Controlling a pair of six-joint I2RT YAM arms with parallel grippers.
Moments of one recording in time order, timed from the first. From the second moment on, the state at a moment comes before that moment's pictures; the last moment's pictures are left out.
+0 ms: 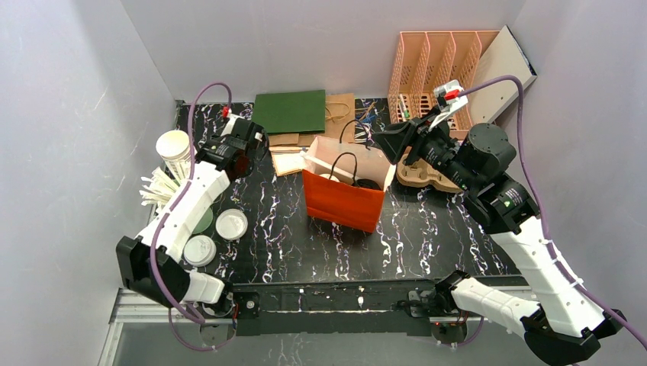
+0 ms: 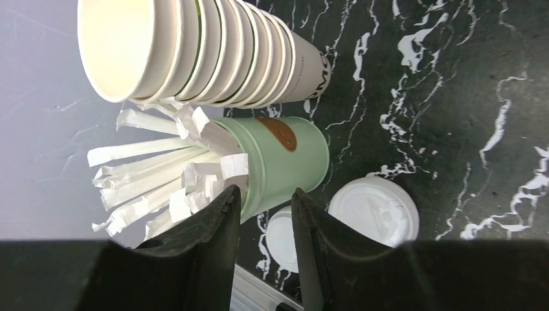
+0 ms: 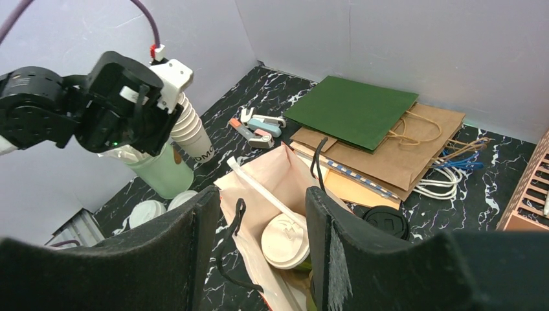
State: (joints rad) left arm -0.39 1.34 1.33 -1.05 -0.83 -0.13; right arm 0.62 0.94 1.31 -0.35 -0.15 0.28
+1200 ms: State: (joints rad) left arm -0.32 1.52 1.29 -0.95 -1.04 -0.04; right arm 0.62 0.94 1.31 -0.35 -0.17 0.28
